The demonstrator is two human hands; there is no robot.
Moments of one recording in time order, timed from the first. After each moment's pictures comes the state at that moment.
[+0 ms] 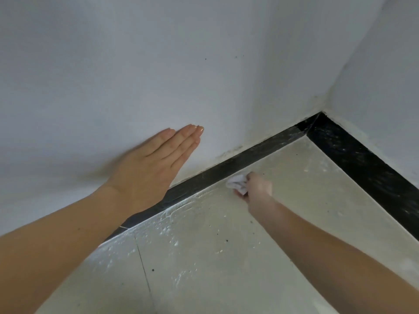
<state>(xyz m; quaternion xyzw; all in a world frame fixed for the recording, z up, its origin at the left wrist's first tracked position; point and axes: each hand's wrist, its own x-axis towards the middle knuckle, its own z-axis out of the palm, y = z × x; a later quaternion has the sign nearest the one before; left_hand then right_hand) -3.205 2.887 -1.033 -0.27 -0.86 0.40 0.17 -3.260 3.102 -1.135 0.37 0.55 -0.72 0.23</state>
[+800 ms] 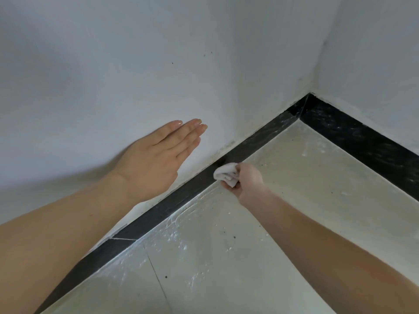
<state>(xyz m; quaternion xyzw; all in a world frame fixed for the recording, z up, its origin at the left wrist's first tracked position) -3.240 2.901 -1.015 -0.36 -0.79 0.49 0.13 -3.265 3.086 -1.130 0.37 0.43 -0.78 0.25</state>
